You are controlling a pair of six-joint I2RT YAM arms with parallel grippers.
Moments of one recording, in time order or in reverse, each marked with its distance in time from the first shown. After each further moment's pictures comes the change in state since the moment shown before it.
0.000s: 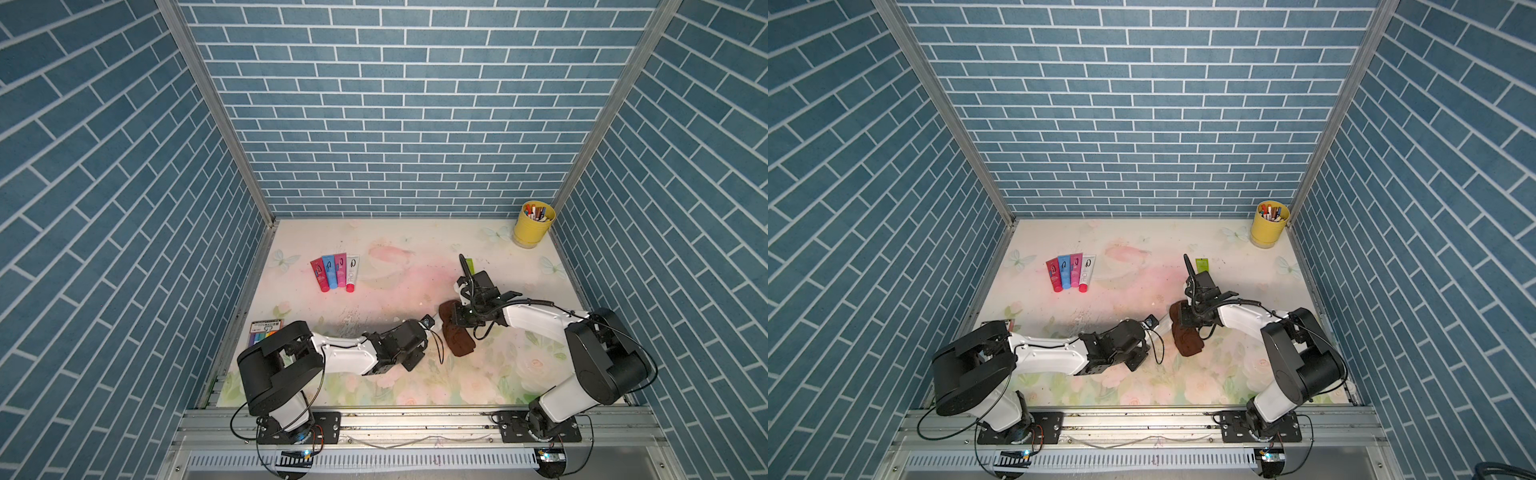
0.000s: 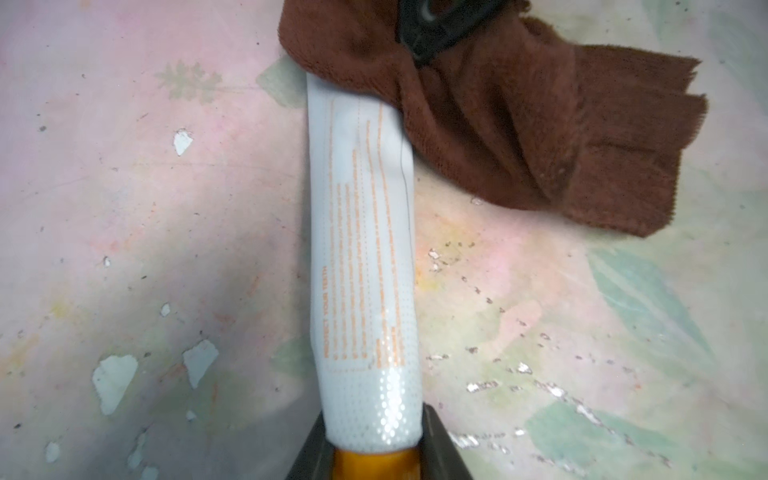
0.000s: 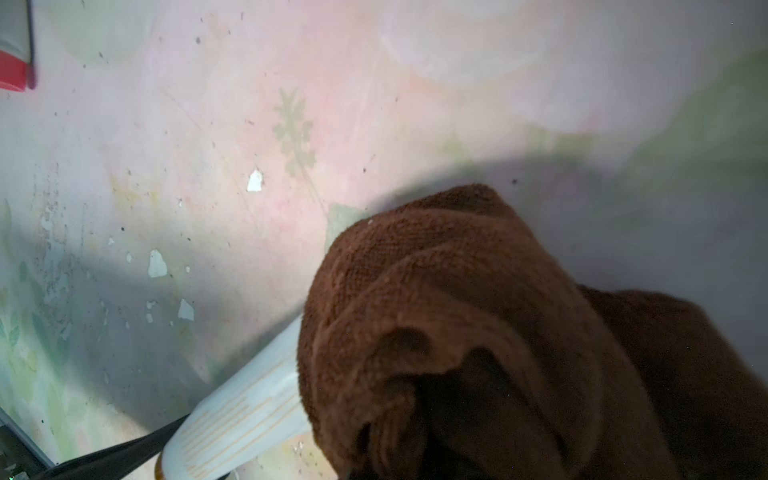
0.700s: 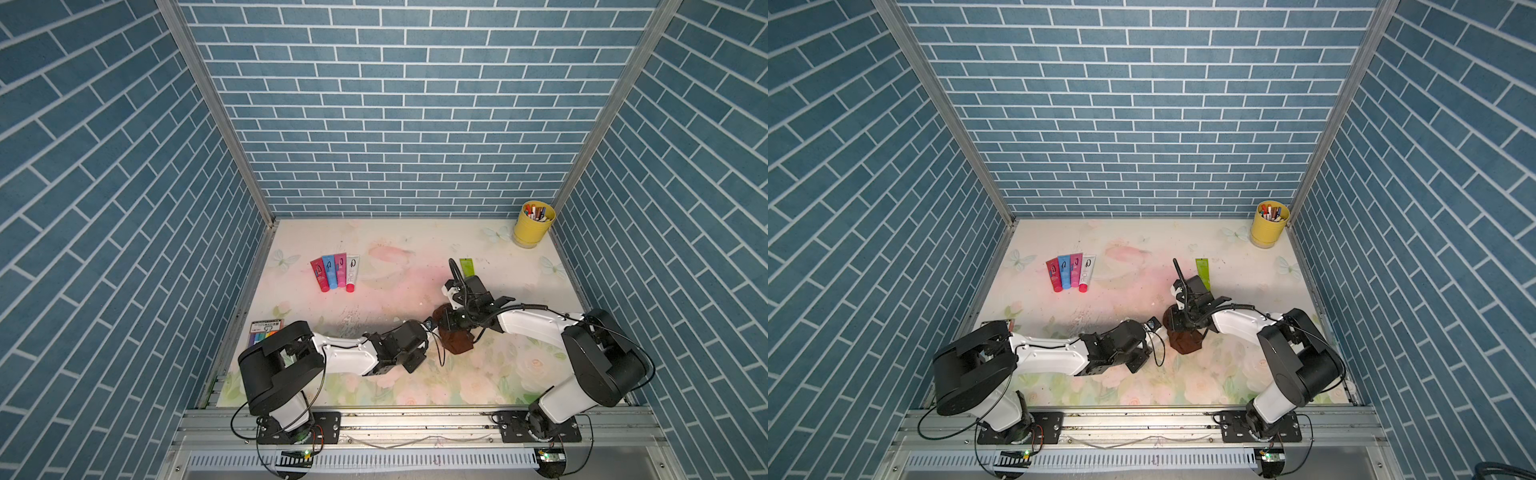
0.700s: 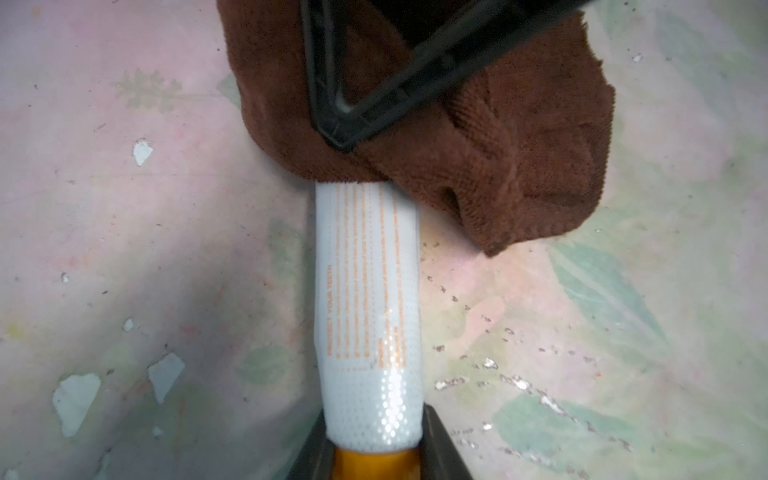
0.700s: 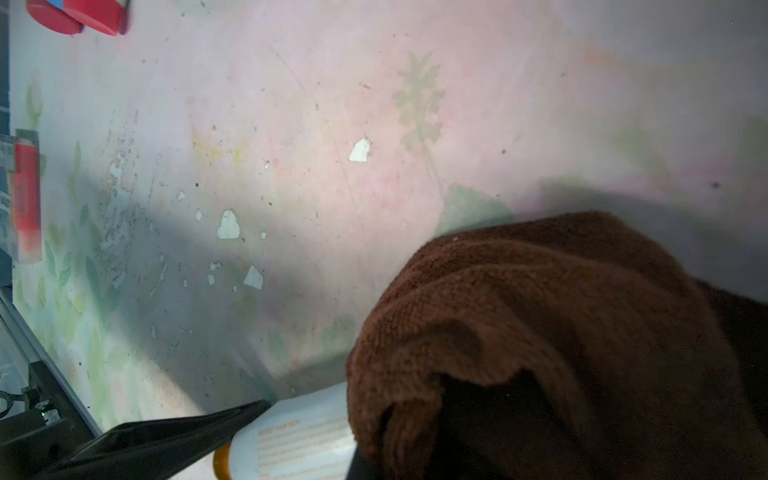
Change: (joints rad) left arm -0.005 0.006 0.000 0.013 0.025 0.016; right arm 0.117 0.006 -0.056 0.122 -0.073 -0.007
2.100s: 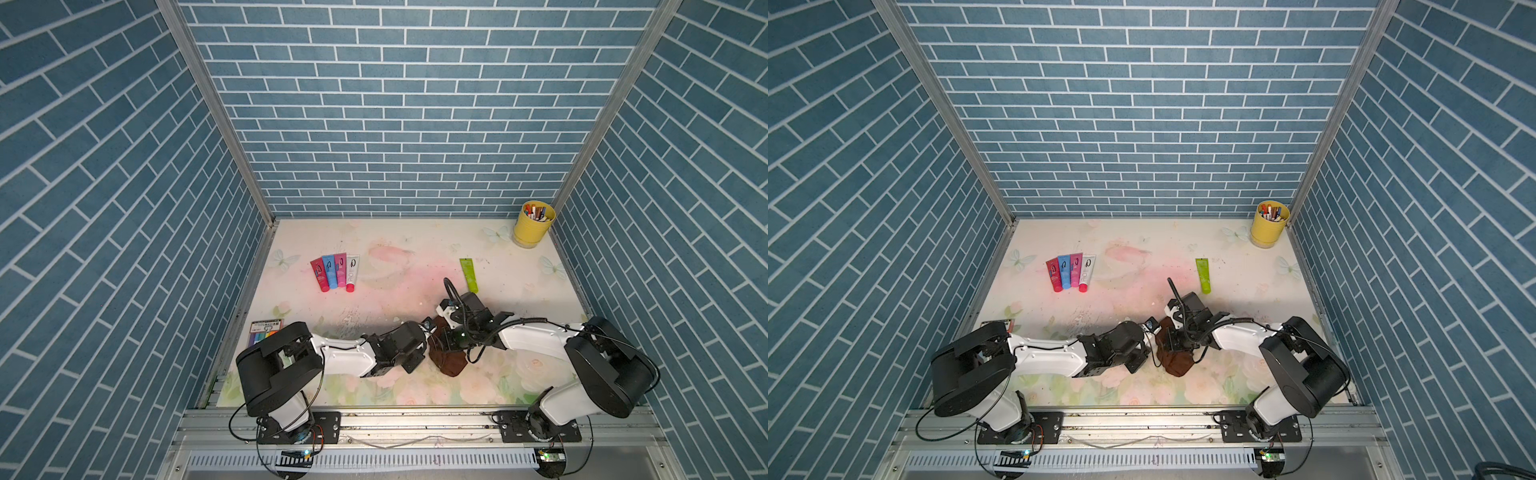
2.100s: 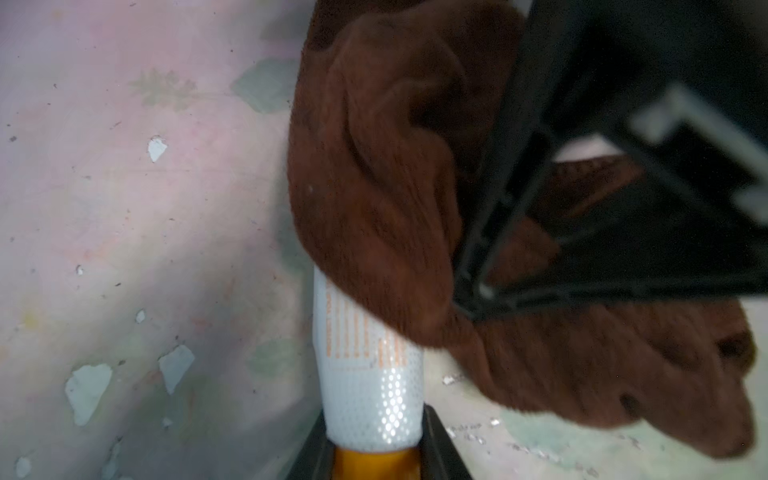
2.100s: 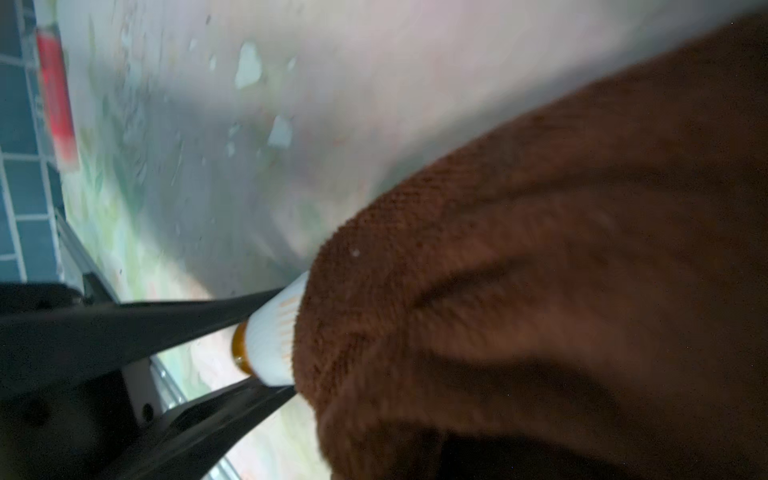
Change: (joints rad) left arm -0.002 -0.013 -0.024 0.026 -0.010 -0.003; right arm 0.097 -0.034 -0.113 0.031 -0.136 0.085
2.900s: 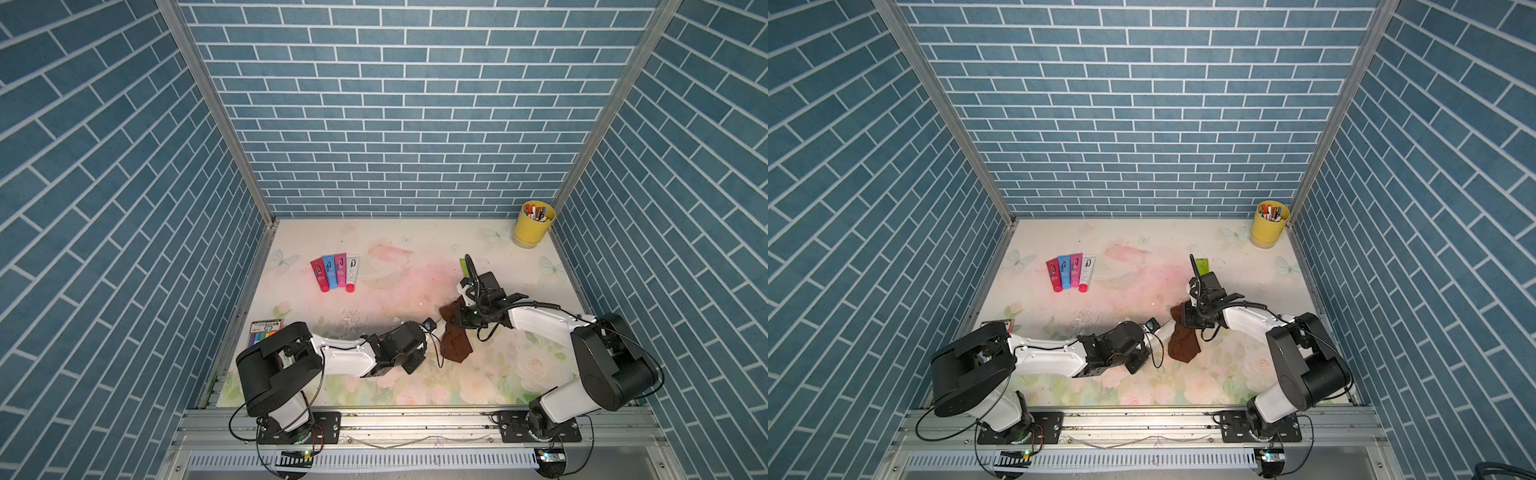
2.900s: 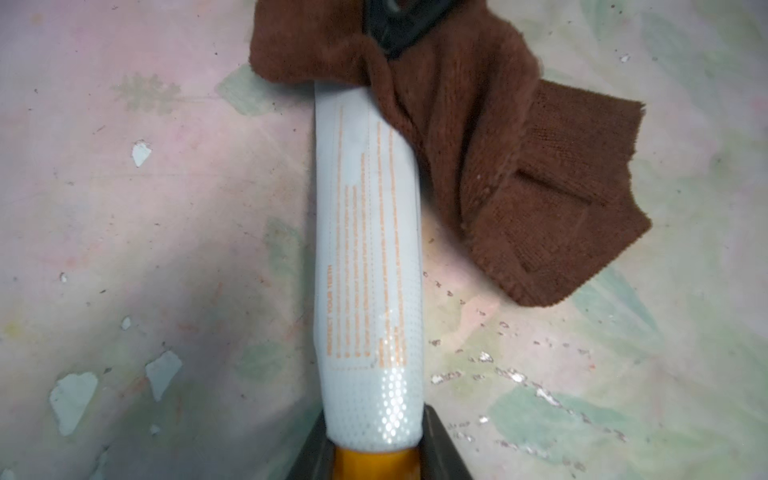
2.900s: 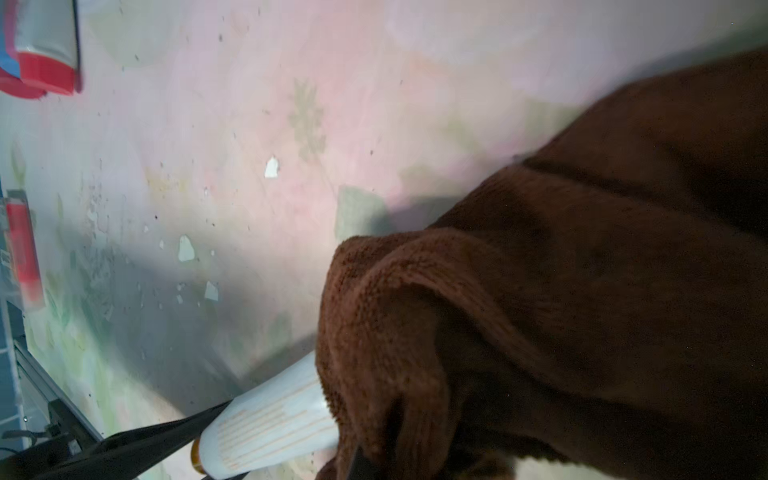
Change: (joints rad) left arm 0.000 0.000 0.000 0.002 0.022 0.009; right arm -0.213 0.022 0.131 -0.134 0.114 -0.072
